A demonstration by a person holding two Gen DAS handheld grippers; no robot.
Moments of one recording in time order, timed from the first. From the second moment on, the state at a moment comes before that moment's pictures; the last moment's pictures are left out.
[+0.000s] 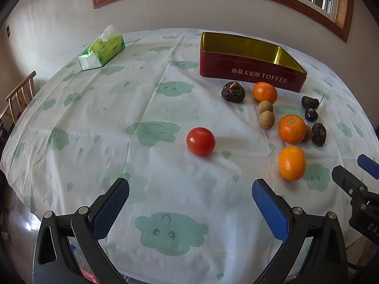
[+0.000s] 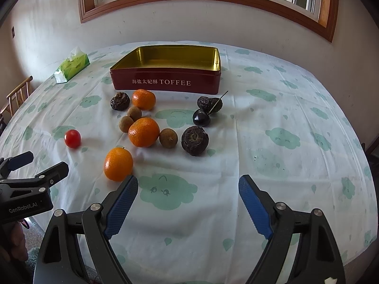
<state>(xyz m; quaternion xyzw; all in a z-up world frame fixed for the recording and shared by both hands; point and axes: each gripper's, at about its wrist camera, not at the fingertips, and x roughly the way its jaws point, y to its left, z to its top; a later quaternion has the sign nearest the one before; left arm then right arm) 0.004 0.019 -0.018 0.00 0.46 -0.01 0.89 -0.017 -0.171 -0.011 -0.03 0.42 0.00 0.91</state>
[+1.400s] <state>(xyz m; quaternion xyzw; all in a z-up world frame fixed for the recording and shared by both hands) 0.060 0.015 -0.038 0.00 0.46 -0.04 0.89 0.056 -0.191 -0.041 -0.02 0.45 0.01 0.89</state>
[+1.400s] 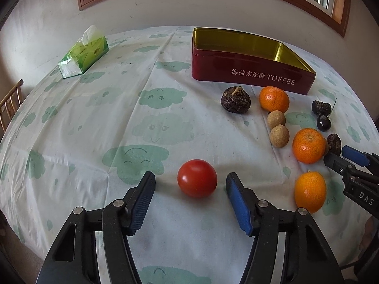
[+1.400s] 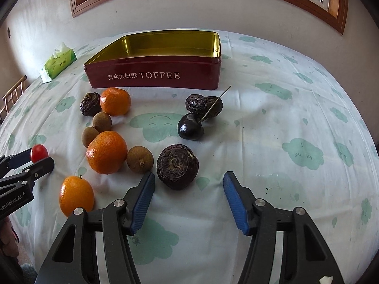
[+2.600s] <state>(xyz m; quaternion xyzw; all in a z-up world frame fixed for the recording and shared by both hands) 0.053 0.017 -0.030 -0.01 0.45 -0.05 0.89 0.051 -0.188 -0.035 -0.03 0.45 0.02 0.89</state>
